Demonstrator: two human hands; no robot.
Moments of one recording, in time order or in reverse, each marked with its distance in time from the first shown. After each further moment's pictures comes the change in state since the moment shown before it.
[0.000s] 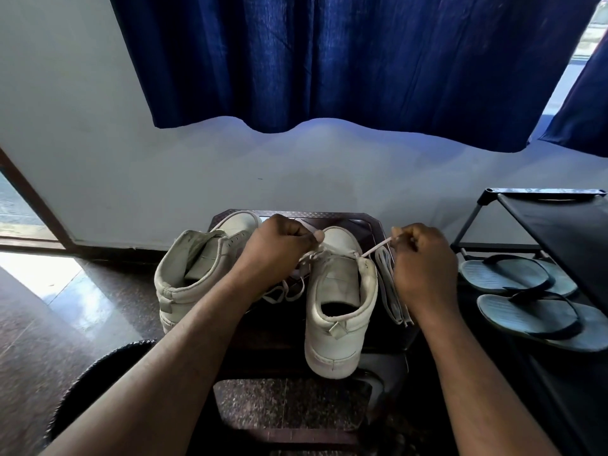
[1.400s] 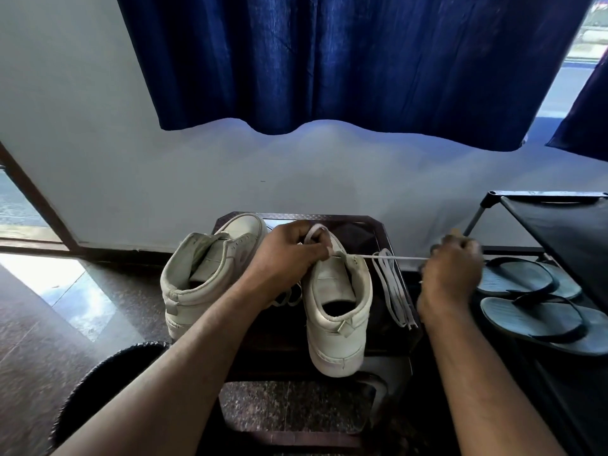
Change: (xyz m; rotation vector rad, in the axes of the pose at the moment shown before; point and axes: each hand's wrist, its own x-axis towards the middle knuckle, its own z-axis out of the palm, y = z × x) left_hand -0.005 -0.004 0.009 -0.157 -0.063 0.045; right_hand 0.014 0.006 0.005 0.561 0.347 0.477
